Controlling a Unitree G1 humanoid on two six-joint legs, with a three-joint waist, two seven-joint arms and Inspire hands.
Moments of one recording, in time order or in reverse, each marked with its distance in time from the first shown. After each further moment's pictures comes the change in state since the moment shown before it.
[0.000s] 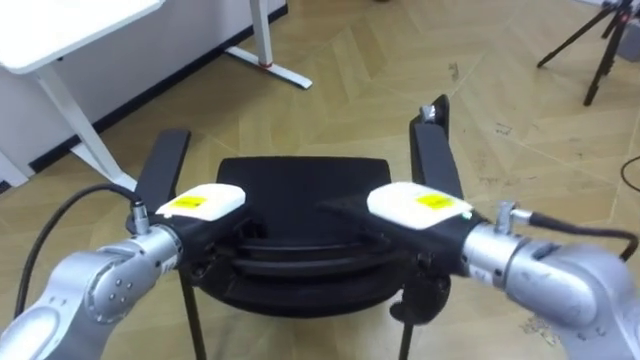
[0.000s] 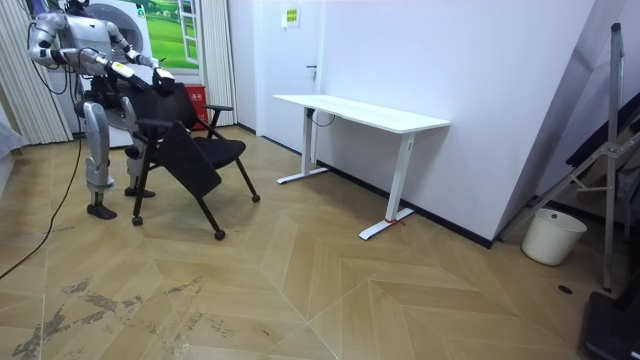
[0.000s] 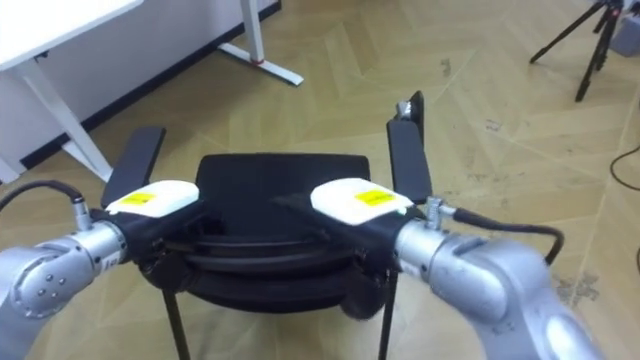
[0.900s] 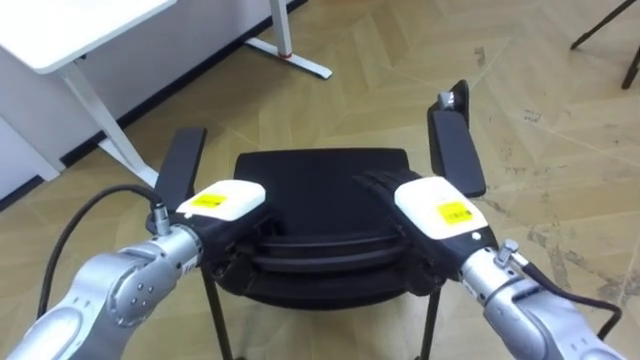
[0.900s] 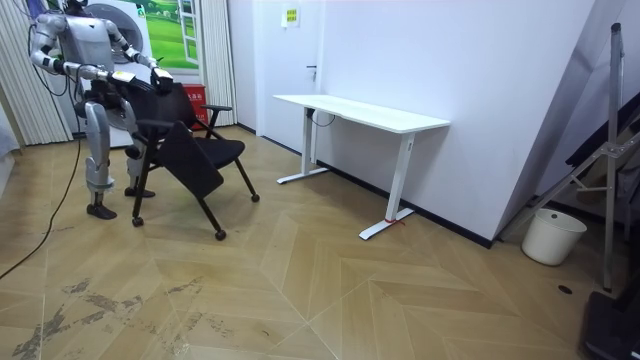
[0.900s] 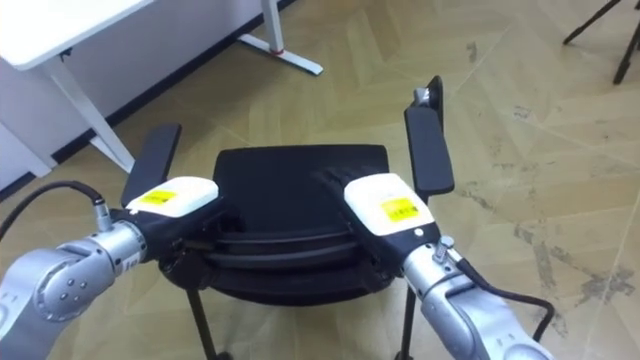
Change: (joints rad) left arm -0.005 -0.005 -0.048 -0.049 0.014 0.004 0.057; right arm 0.073 0.050 0.050 0.319 -0.206 -0.120 -0.751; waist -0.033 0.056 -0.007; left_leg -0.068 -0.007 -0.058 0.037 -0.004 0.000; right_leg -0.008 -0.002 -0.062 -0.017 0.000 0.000
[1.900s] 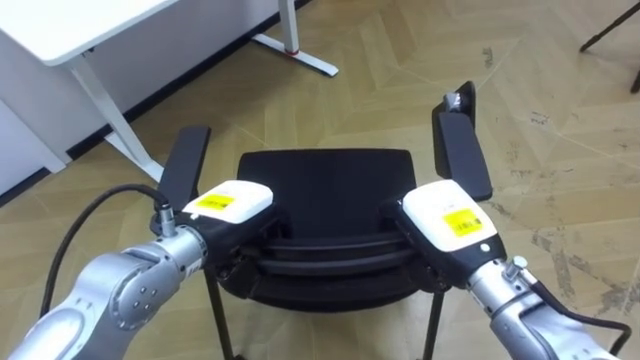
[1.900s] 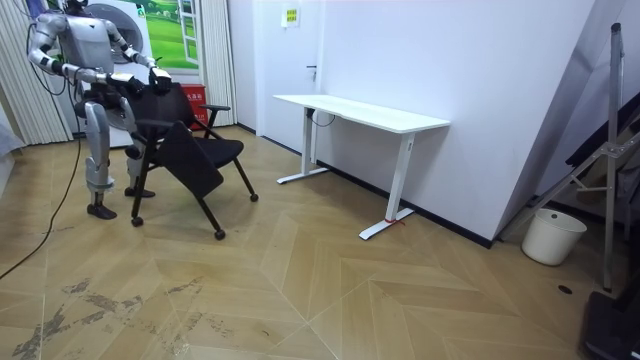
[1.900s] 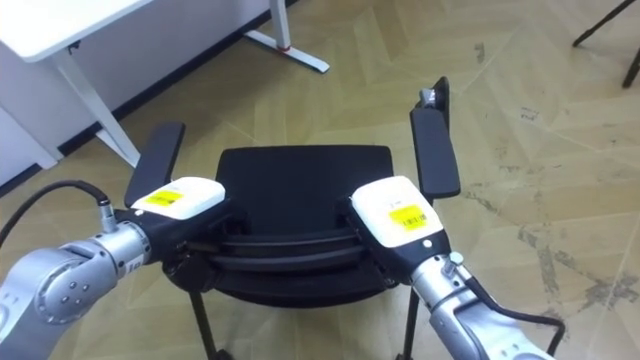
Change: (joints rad) left arm 0.000 -0.002 -0.015 -0.004 0.017 -0.015 -0.001; right arm 0.007 -0.044 0.029 0.055 -0.010 -0.042 -0.139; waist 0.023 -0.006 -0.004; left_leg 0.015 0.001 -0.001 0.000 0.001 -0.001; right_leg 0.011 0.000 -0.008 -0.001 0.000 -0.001
